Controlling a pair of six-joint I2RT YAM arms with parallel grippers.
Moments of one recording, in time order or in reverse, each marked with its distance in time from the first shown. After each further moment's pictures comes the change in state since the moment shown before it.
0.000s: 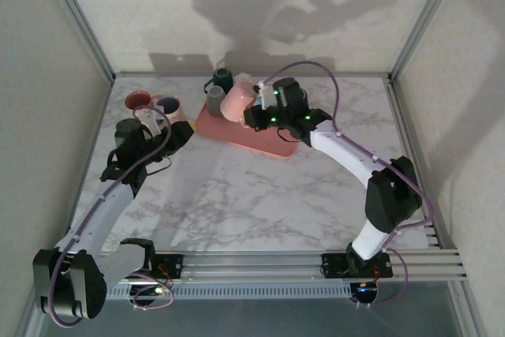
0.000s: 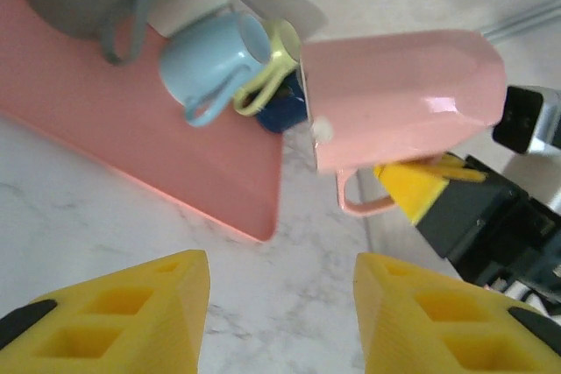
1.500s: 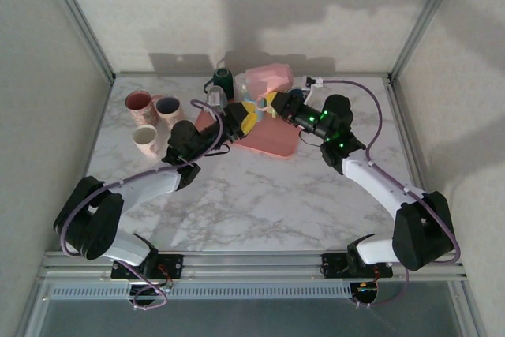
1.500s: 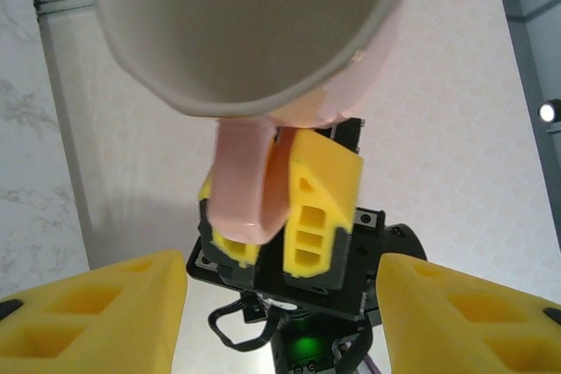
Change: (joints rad) left arm -0.491 0.420 0.101 0.907 -0.179 -0.624; right arm -0.142 -0.308 -0.420 0.718 -0.189 0.781
